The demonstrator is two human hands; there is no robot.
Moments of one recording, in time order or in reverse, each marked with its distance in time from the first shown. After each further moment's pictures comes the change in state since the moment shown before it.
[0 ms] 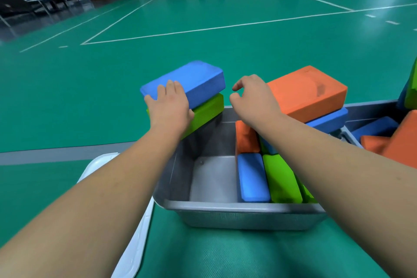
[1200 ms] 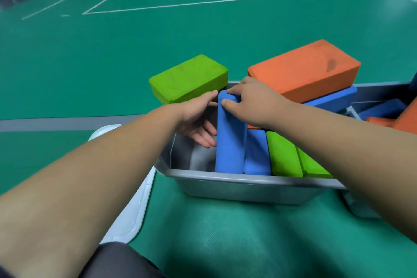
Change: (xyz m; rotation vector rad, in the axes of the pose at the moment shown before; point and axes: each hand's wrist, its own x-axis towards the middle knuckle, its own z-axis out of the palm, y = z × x) left_hand -0.042 0.023 0.026 -1.253 -1.334 -0.238; right_hand -0.051 0.009 0.001 -0.205 -0.384 -0.329
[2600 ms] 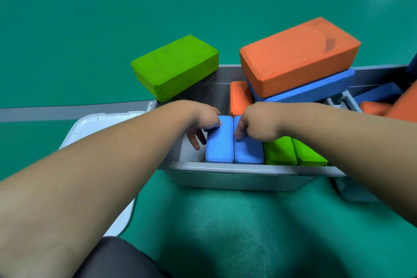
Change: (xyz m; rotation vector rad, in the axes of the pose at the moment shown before) left_hand 0.049 -0.009 0.044 0.533 0.129 -0.140; right_hand -0.028 0.038 0.022 -0.175 -0.700 0.002
